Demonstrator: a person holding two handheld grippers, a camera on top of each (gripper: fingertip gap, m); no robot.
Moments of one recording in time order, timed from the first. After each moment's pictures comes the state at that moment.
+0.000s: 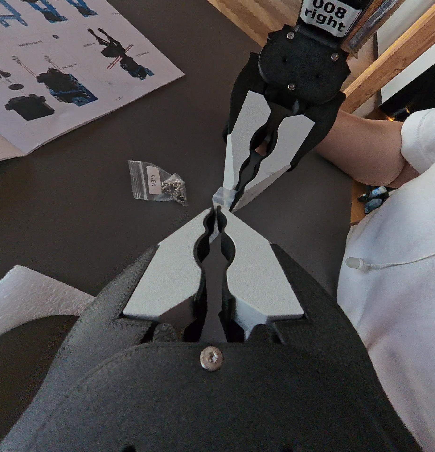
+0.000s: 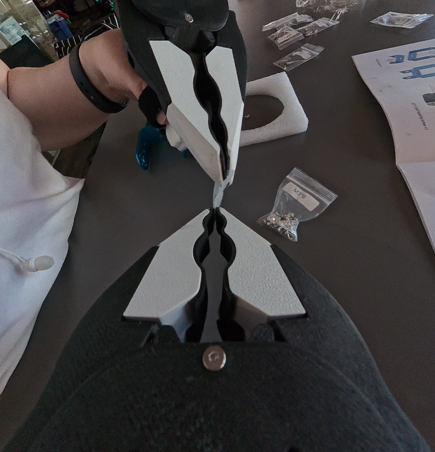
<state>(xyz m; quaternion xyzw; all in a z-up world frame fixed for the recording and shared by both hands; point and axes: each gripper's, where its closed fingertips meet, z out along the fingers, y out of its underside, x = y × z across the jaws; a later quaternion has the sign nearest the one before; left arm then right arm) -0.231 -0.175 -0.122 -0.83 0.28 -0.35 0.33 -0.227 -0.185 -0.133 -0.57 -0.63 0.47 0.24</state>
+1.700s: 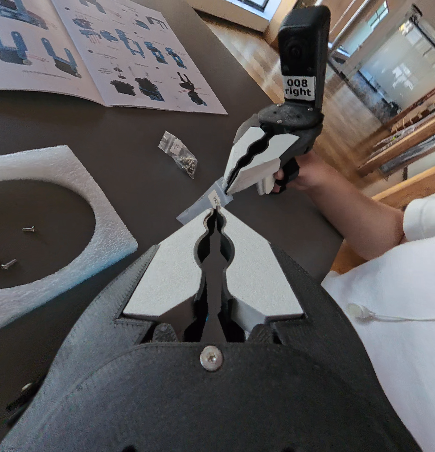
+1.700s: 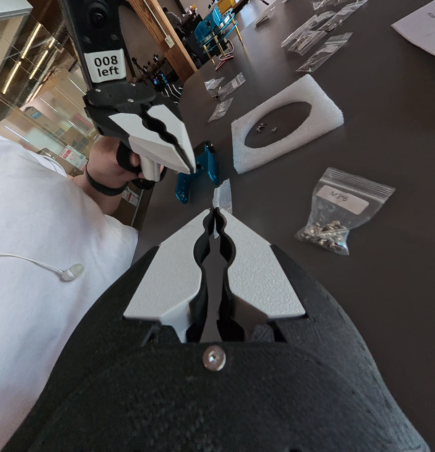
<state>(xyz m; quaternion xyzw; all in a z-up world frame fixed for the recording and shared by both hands) -0.264 -0.224 -0.099 -0.84 0.08 -0.32 0.44 -0.240 -0.204 -0.118 -0.60 -0.53 0.58 0.14</state>
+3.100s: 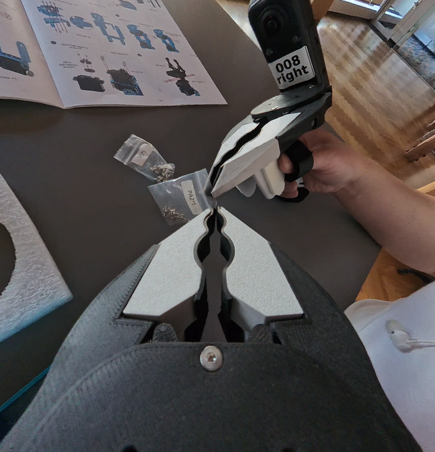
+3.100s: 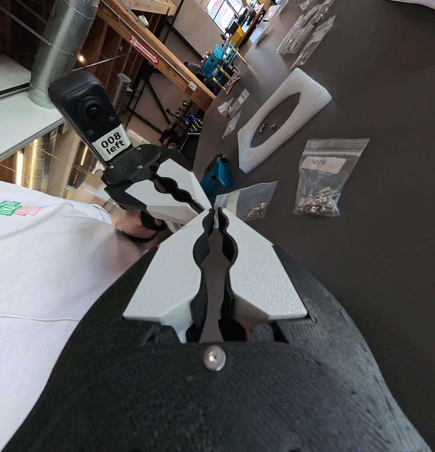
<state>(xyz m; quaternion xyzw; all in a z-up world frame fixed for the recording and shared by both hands) -0.208 -0.197 -0.119 -0.86 0.09 -0.25 0.43 -0.223 -0.189 -0.112 -0.62 -0.42 0.66 0.06</state>
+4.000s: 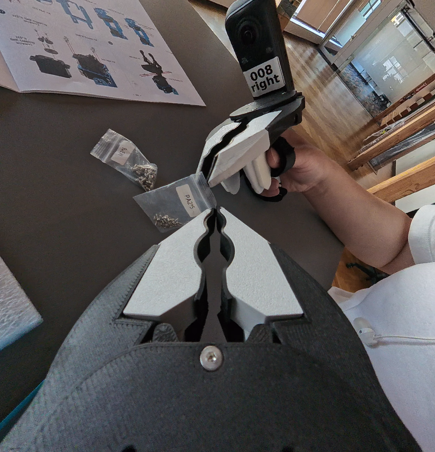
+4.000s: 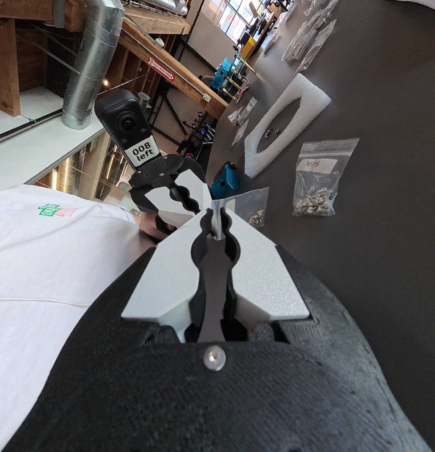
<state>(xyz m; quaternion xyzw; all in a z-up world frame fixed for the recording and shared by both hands) -0.199 -0.195 -0.119 -0.84 0.08 -0.33 0.42 -0.221 -0.182 -0.106 -0.62 -0.39 0.68 0.03</state>
